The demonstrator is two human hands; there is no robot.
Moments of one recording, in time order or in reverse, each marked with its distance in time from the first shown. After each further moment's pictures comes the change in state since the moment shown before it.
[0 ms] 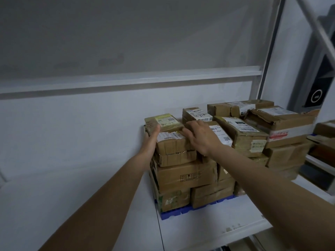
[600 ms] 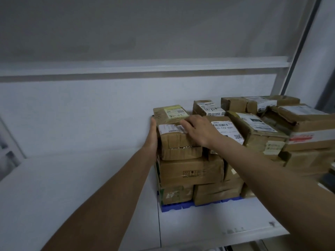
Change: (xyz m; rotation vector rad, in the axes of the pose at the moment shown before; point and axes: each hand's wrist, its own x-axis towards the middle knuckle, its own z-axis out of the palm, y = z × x) left_hand 0.018 -0.016 0.007 -0.367 -0.054 -0.107; right_hand 0.025 -0.004 0.011 0.061 -0.135 -0.131
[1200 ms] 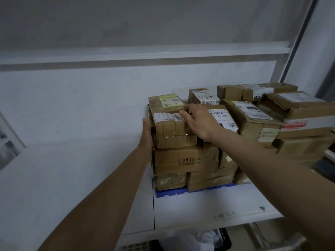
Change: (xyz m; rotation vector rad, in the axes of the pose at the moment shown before) left_hand -0.004 -0.037 -0.007 0.032 0.081 0.041; right_hand -0.020 0.015 -0.005 0.063 0.066 -0.018
